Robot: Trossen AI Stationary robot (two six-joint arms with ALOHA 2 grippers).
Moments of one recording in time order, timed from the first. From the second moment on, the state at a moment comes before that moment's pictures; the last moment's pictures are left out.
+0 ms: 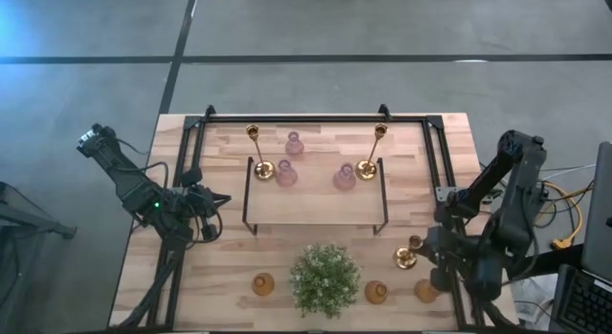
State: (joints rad) left arm -0.76 0.85 0.88 -1.07 -0.91 -0.76; right arm 1.10 1.23 1.19 -1.20 0.74 1.28
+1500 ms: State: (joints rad) left arm -0.76 0.85 0.88 -1.07 -0.91 -0.76; right arm 0.23 1.69 1.76 -0.77 0.41 0.23
